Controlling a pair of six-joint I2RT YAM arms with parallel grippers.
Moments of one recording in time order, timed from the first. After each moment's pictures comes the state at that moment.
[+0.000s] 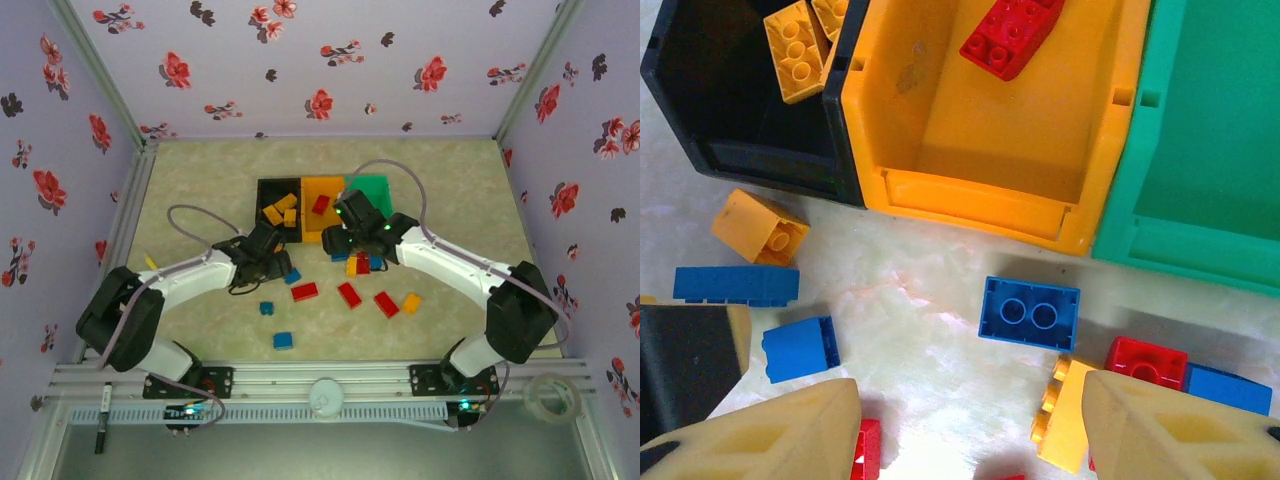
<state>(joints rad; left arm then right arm) -0.69 1.49 0.80 -0.46 -0.18 -0.86 0.78 1.51 1.14 -0.57 0.08 0.49</state>
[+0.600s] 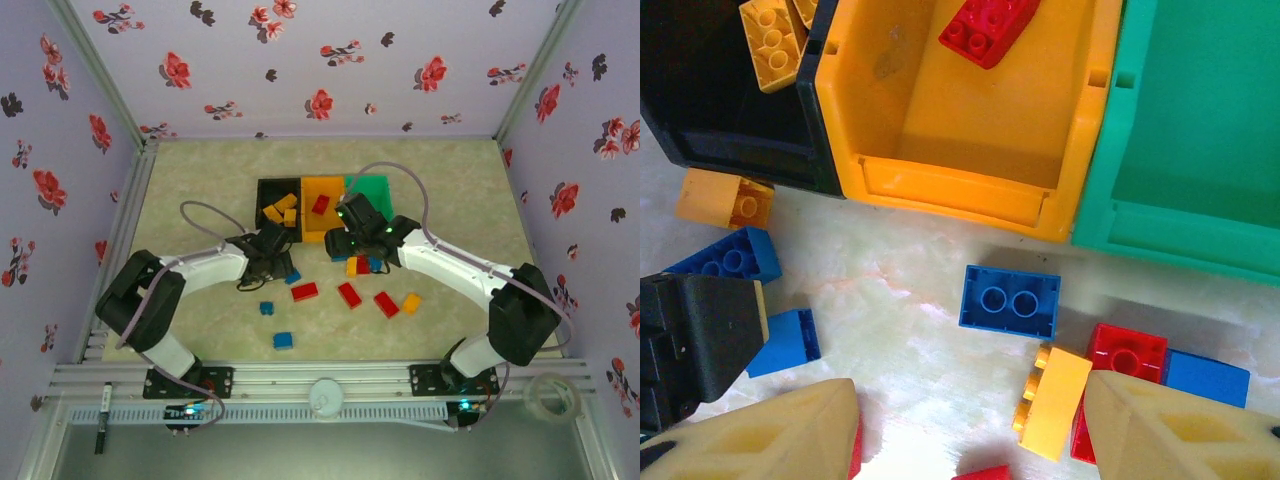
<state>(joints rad) -0.69 1.62 0.85 -0.46 -0.20 -0.86 0.78 1.49 1.12 -0.57 0.11 0.48</state>
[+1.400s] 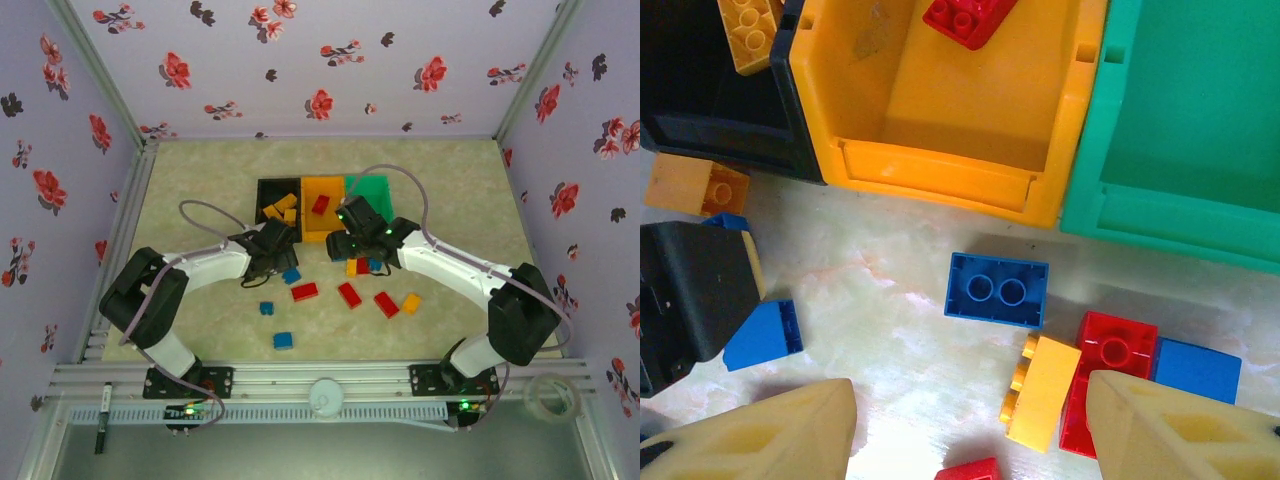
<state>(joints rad) -0.70 1.63 0.88 -0.41 -0.24 -0.94 0.78 1.49 1.10 -0.57 0.11 0.48</state>
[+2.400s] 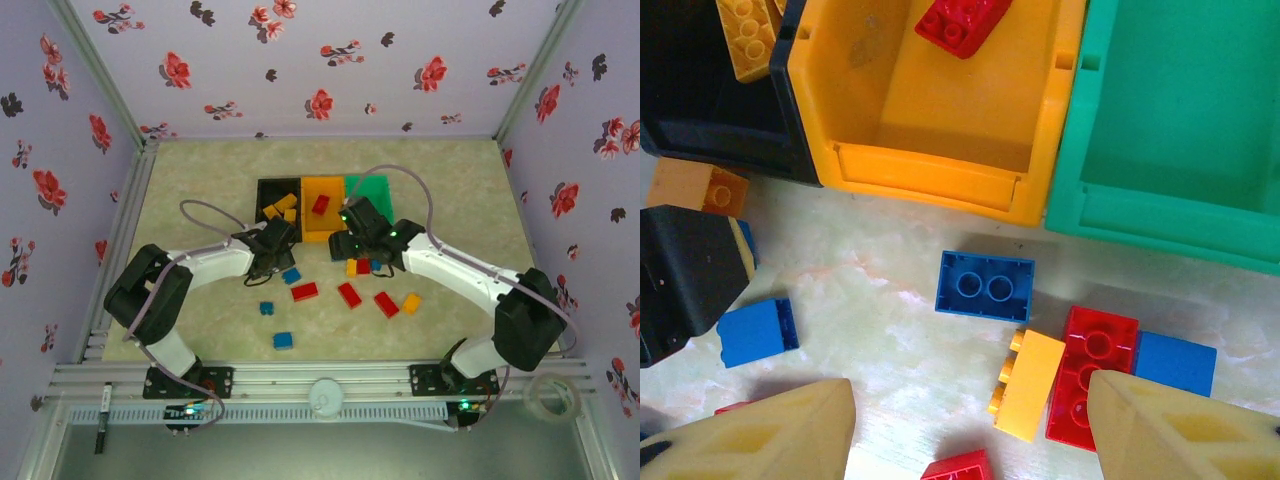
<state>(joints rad) -0.70 1.66 0.90 -0.43 -0.27 -0.99 0.78 1.45 1.08 -0.58 0.13 0.48</state>
